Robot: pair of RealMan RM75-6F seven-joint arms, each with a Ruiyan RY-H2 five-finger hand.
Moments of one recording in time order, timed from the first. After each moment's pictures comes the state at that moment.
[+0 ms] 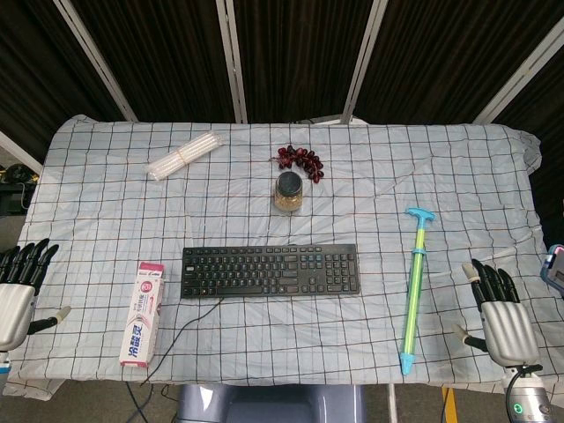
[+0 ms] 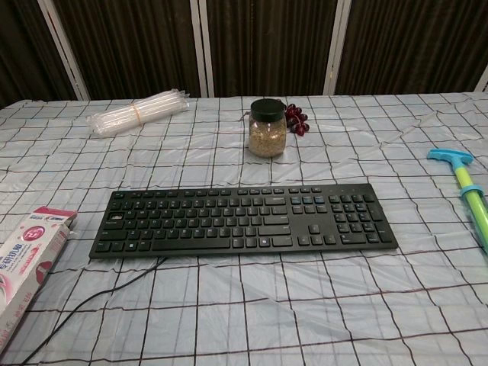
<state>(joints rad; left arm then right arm) -0.09 -1.14 -0.02 -1.58 1.58 1.53 0.09 0.06 -1.15 0.03 -1.72 -1.51 1.47 -0.18</state>
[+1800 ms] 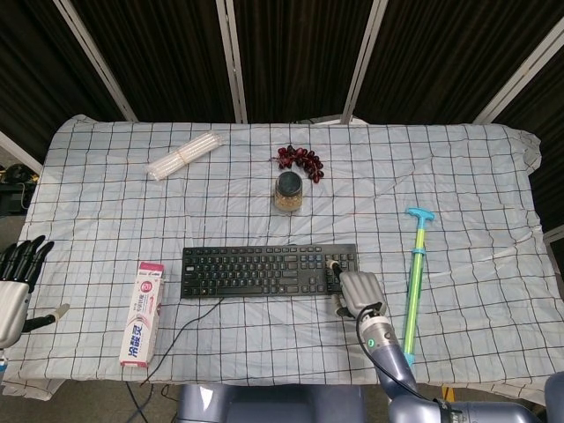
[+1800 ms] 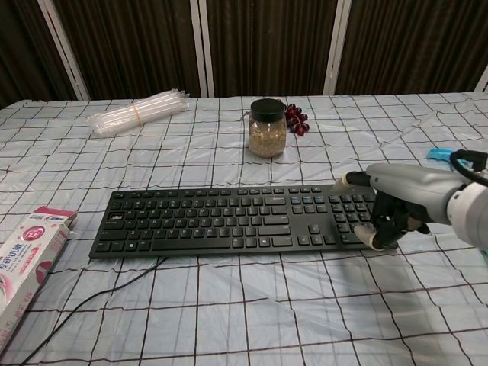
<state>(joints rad) -0.09 -1.12 -0.03 -1.59 1.56 1.52 0.02 0.60 -1.61 0.23 -1.94 -0.61 1.24 -0.87</state>
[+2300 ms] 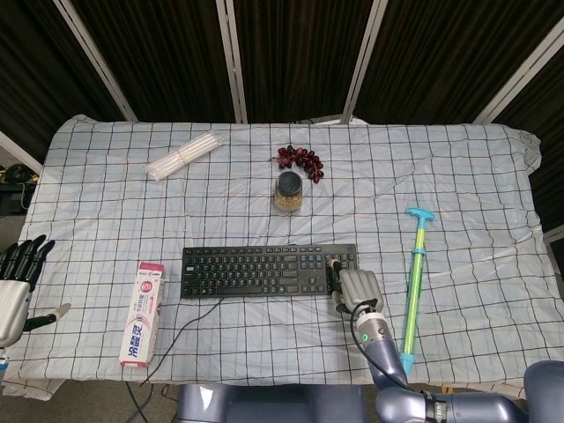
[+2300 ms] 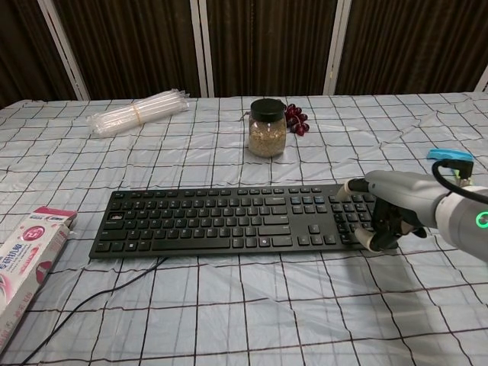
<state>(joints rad) -0.10 -1.12 -0.03 -1.59 1.56 1.52 0.02 0.65 -1.66 0.22 -1.87 -0.54 1.28 -0.86</state>
